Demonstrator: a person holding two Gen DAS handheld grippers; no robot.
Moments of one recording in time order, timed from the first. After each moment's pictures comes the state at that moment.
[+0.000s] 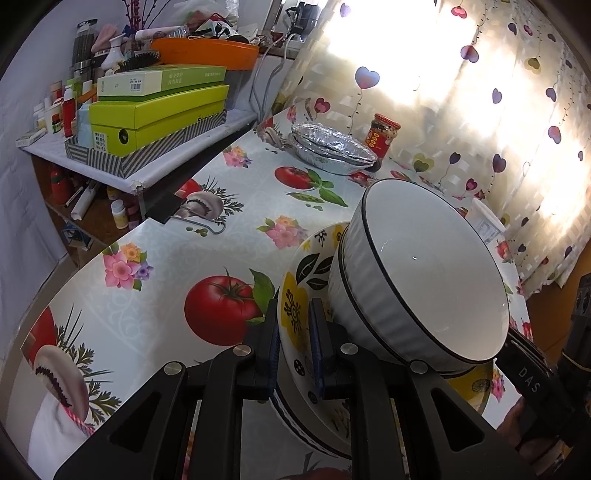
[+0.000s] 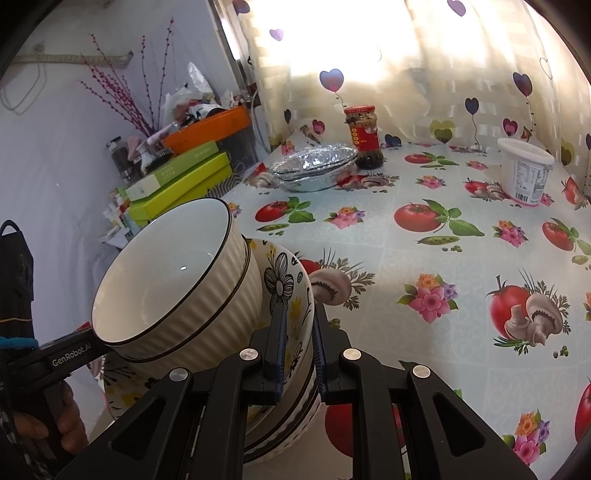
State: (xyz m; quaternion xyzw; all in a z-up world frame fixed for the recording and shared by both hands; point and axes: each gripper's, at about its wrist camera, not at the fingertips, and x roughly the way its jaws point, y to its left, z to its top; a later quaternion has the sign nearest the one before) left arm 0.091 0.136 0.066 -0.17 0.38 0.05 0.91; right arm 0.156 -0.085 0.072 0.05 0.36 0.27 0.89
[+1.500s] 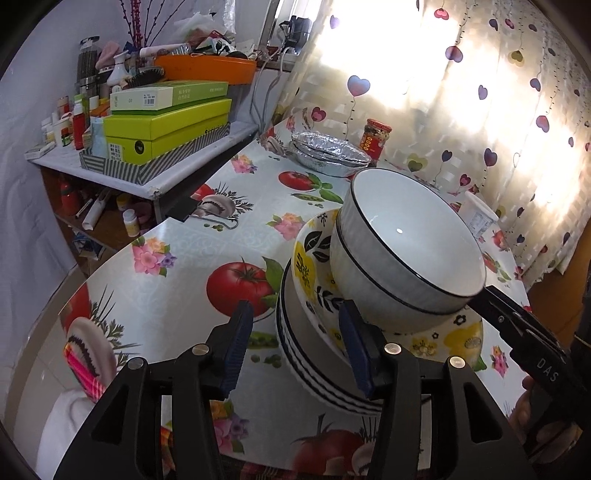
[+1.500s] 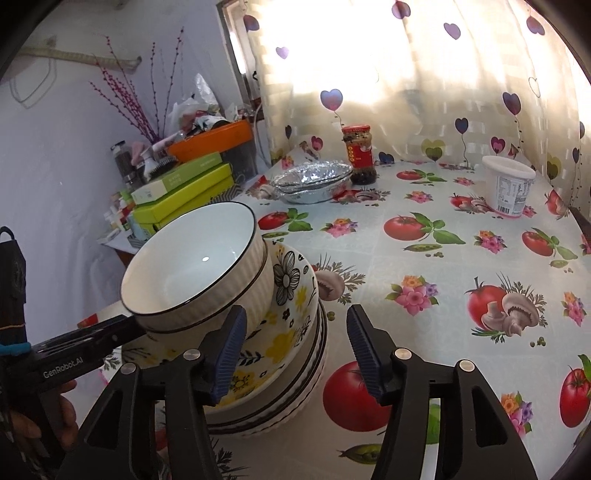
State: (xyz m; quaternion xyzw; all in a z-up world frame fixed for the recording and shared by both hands) left arm 0.046 0.129 0.075 -0.14 0.36 0.06 0.92; right arm 0.114 -0.096 0.085 0.04 0.33 0.26 0.91
